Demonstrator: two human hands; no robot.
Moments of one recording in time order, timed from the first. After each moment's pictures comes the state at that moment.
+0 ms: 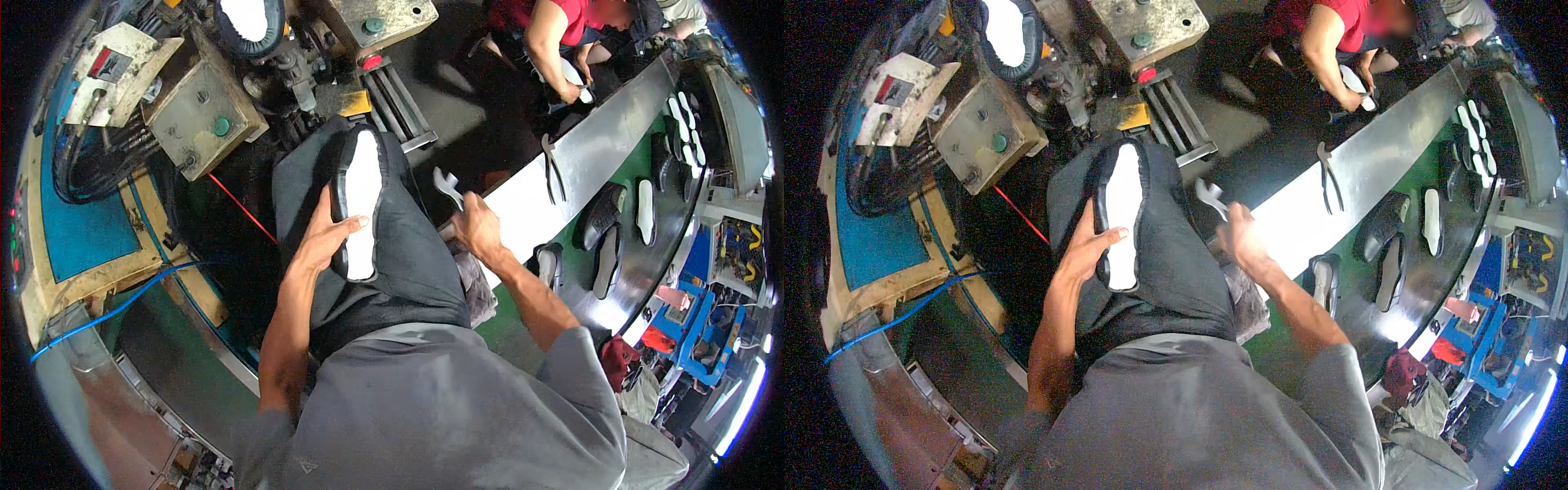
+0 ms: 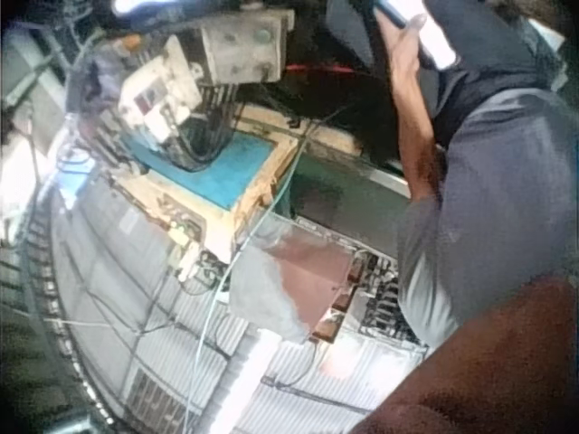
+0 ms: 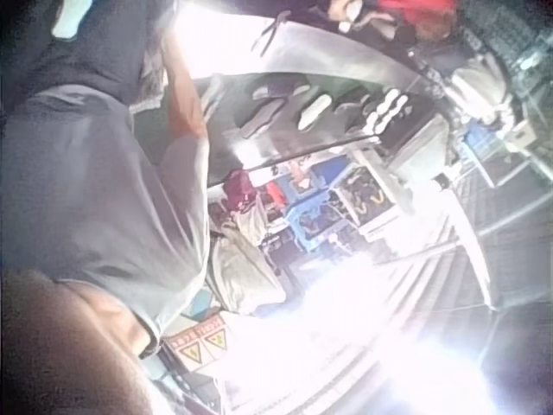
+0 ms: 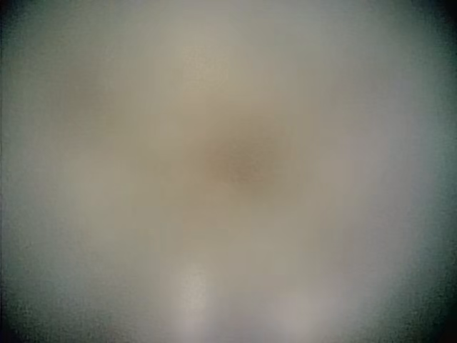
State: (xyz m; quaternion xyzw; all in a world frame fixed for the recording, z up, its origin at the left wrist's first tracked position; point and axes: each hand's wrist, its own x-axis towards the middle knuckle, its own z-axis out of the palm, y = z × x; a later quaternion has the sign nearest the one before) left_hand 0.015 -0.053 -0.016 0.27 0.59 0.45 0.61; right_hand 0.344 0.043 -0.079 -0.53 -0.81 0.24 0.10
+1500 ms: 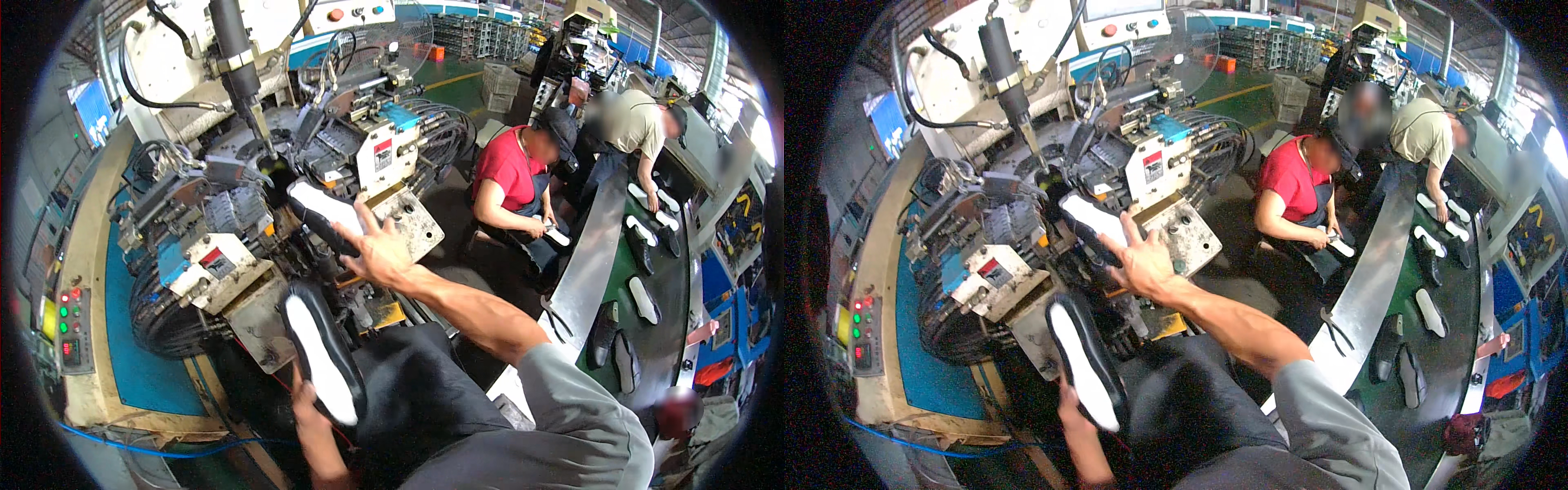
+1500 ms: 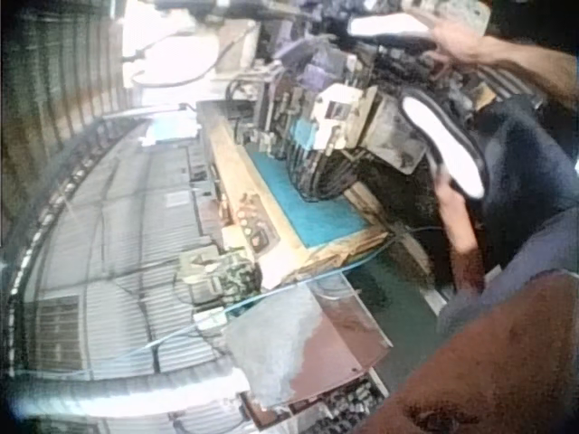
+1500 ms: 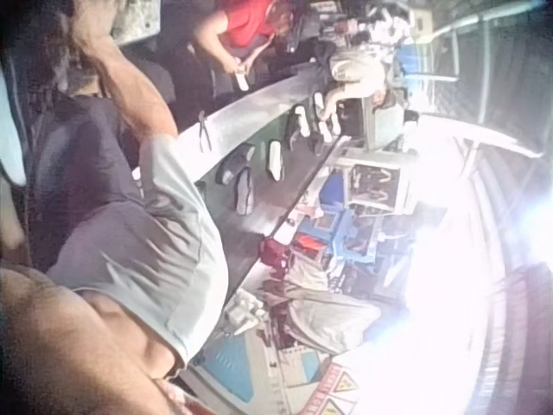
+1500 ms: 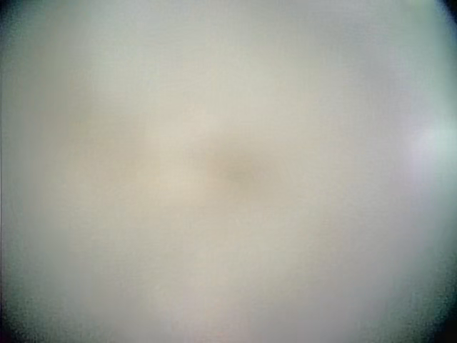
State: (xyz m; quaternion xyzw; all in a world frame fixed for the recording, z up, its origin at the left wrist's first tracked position) left_hand -0.122 -0.049 0.117 0.25 0.36 0.75 0.49; right_hand 0.004 0.249 0.196 -0.37 -0.90 0.00 0.21
